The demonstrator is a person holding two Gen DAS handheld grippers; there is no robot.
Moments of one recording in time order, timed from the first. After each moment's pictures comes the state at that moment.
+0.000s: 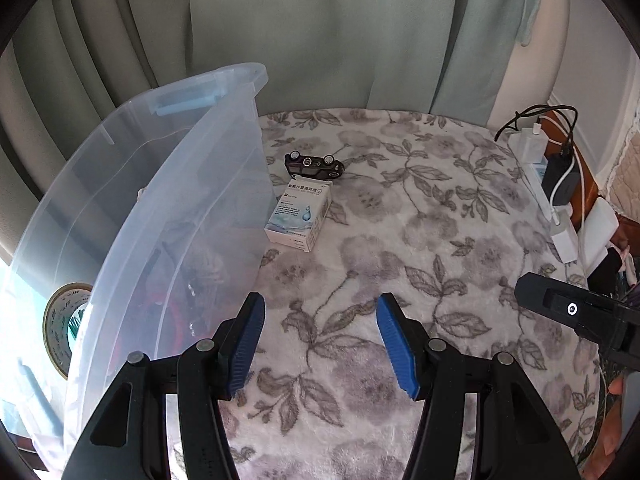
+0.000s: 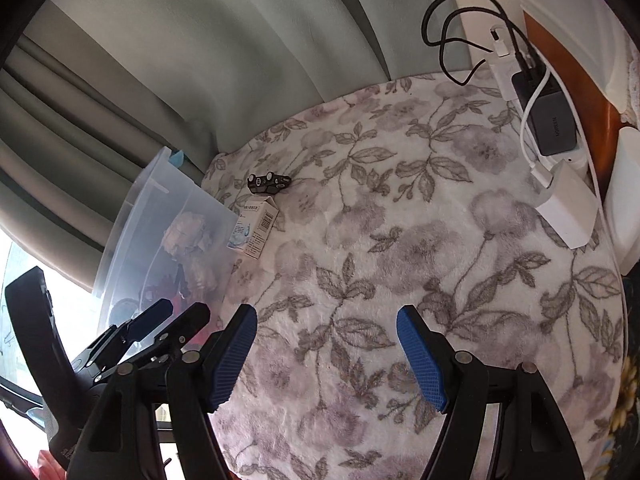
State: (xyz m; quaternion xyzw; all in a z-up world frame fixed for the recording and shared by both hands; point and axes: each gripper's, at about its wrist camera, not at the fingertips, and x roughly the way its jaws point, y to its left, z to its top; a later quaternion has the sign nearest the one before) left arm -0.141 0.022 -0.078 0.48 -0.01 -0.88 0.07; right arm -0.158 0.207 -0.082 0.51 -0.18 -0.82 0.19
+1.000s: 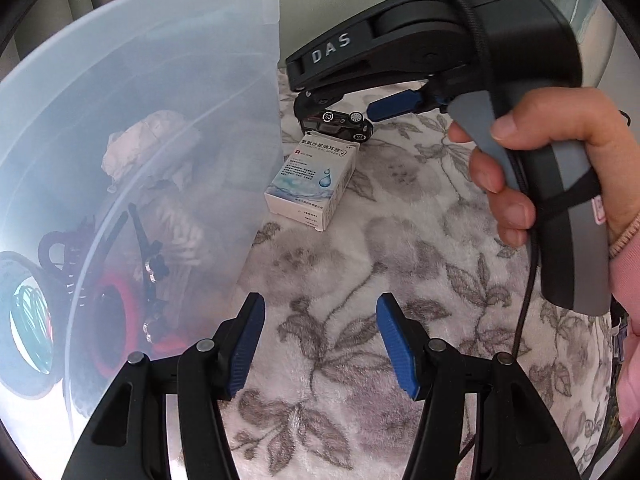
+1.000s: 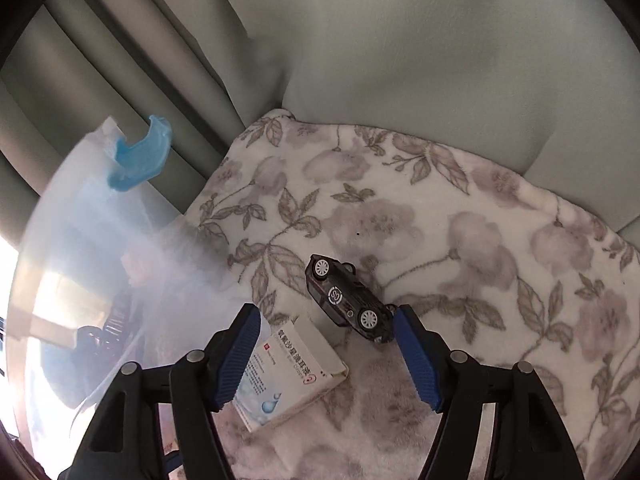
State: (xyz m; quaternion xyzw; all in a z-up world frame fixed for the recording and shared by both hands) left arm -0.161 0.002 -0.128 0.51 0.04 -0.86 0.07; right arm -0.318 0.021 -0.115 0.52 0.04 -0.79 0.33
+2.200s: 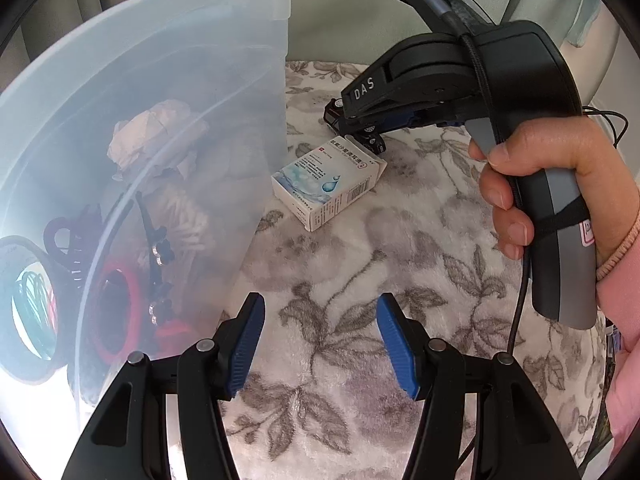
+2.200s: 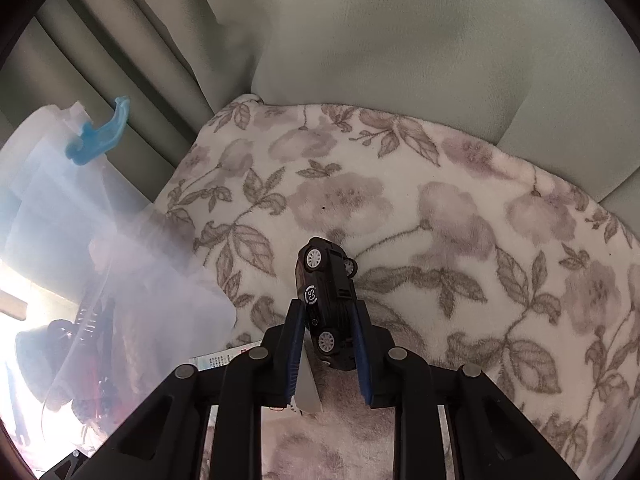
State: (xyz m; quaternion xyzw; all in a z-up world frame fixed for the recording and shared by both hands) left arm -0.148 -0.004 -0.120 0.52 0.06 -0.85 0.07; right arm -0.323 0.028 -0.126 0.53 0.06 -0.78 0.32
